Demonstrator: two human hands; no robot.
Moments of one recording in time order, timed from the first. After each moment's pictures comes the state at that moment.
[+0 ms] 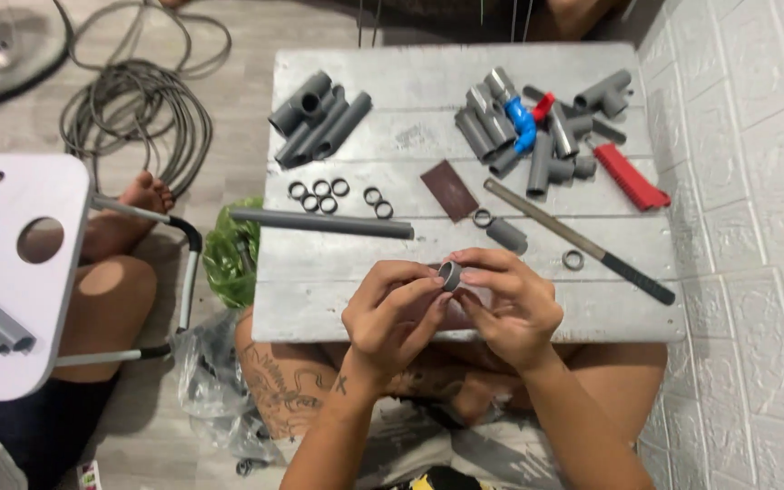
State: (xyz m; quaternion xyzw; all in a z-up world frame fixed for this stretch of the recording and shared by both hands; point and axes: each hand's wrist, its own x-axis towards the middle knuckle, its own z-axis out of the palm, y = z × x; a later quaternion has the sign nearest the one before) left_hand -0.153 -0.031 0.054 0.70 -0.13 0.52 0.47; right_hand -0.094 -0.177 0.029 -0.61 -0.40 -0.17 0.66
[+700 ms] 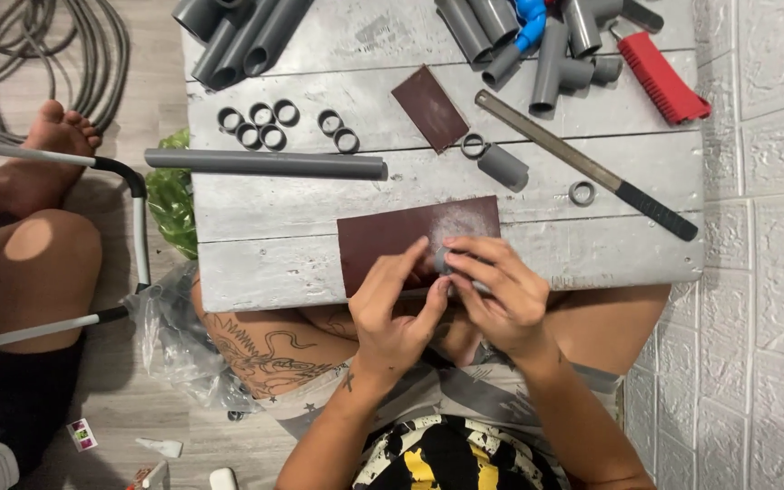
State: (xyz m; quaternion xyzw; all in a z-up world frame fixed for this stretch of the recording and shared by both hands) left_hand -0.182 -0.074 0.001 0.75 0.03 0.35 0.56; right_hand -0.120 -0.202 -0.015 -0.72 -0.37 -0.19 0.55
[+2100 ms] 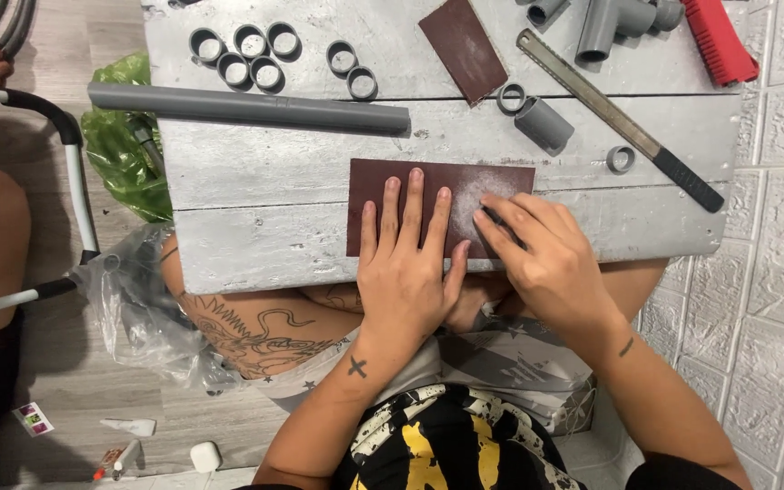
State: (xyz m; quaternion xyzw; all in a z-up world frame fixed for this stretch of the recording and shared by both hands) left_hand -0.190 -0.069 -0.060 0.94 0.06 0.20 0.26; right_hand -0.107 -0.212 0.006 -0.85 -0.50 -0.13 0.13
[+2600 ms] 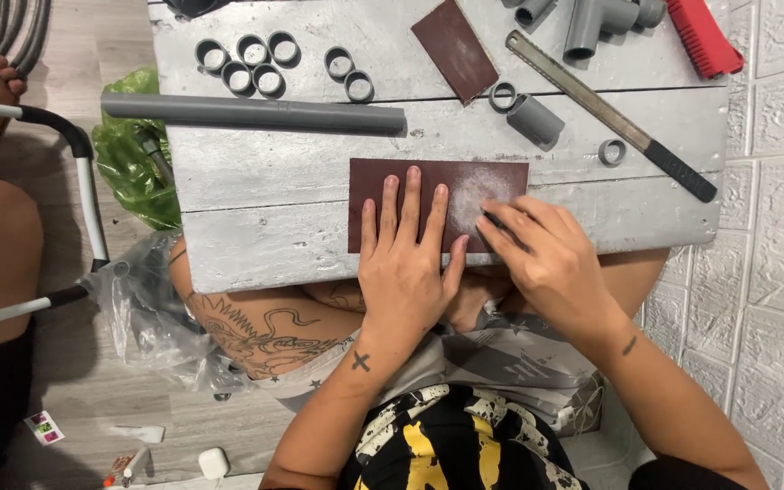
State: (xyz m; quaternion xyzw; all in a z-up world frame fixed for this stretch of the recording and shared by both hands) left_hand -0.191 -0.068 -0.060 0.94 0.06 0.21 0.26; right_hand -0.115 -0.218 0.009 -0.85 -0.50 -0.15 0.12
